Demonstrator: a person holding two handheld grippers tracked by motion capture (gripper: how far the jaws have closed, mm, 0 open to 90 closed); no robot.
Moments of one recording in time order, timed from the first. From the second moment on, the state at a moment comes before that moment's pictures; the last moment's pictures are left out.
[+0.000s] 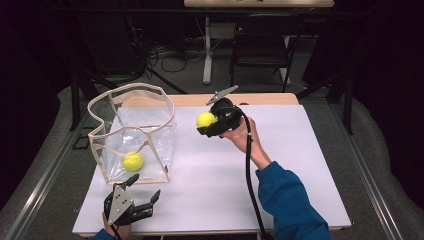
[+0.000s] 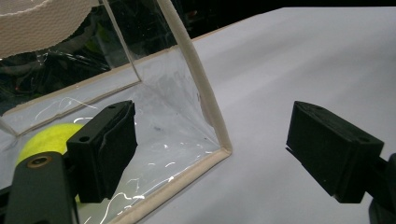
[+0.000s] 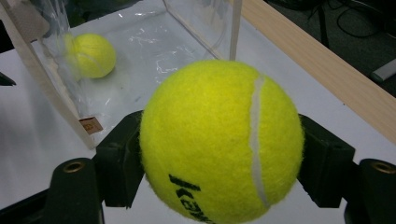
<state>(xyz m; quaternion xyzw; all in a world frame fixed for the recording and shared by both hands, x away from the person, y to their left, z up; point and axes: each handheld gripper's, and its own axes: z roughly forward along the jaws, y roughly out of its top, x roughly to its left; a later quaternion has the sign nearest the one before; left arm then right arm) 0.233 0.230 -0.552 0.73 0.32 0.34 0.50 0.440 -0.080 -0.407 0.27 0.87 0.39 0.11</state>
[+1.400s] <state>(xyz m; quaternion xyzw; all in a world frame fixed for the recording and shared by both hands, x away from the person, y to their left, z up) 0.233 0.230 -0.552 0.73 0.32 0.34 0.50 0.436 -0.062 -0.382 0.24 0.86 0.43 0.13</state>
